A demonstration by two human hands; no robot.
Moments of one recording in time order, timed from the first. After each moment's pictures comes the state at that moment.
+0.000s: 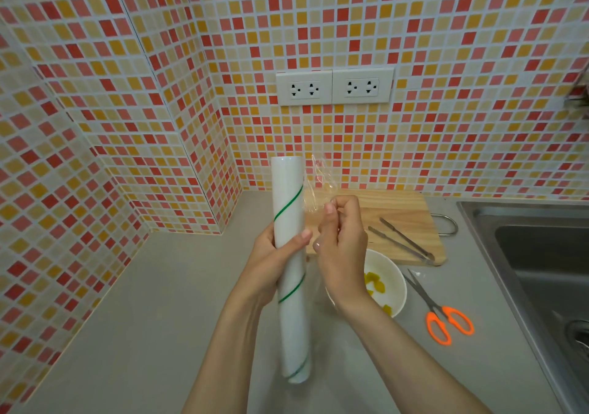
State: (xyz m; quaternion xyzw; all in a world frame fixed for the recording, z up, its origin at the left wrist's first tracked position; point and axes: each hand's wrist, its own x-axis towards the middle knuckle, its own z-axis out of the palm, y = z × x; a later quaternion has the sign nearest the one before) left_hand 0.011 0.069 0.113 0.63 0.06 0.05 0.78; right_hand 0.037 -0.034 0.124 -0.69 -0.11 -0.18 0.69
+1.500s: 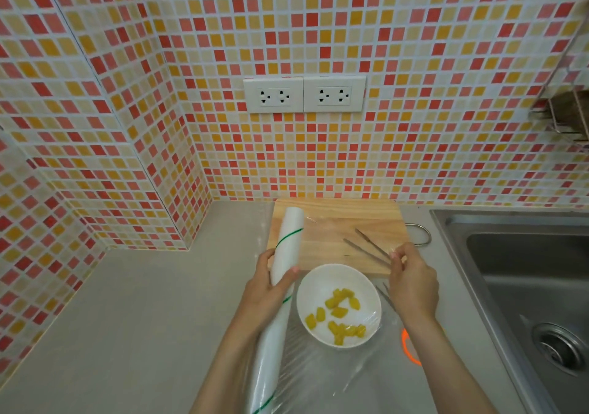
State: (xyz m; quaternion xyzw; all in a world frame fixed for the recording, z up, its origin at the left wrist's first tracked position) left_hand 0.043 0.057 0.046 0.81 0.14 0.01 0.56; right_hand 0.105 -0.172 0.034 -0.91 0.11 -0.17 0.35
